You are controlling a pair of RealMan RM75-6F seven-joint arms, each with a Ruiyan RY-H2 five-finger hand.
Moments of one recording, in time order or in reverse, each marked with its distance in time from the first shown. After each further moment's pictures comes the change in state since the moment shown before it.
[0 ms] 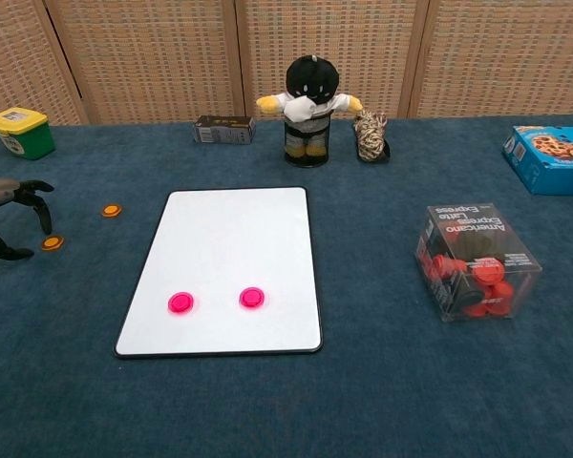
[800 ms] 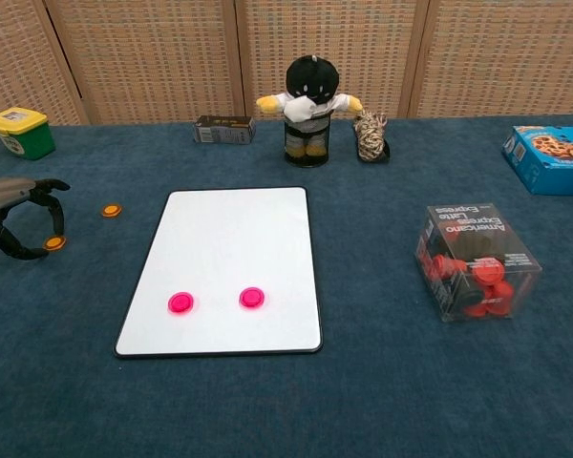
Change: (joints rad) left arm -0.002 -0.016 -0.016 -0.002 0.057 0.006 -0.009; right arm 0.002 0.005 0.000 -0.006 0.004 -0.008 0.007
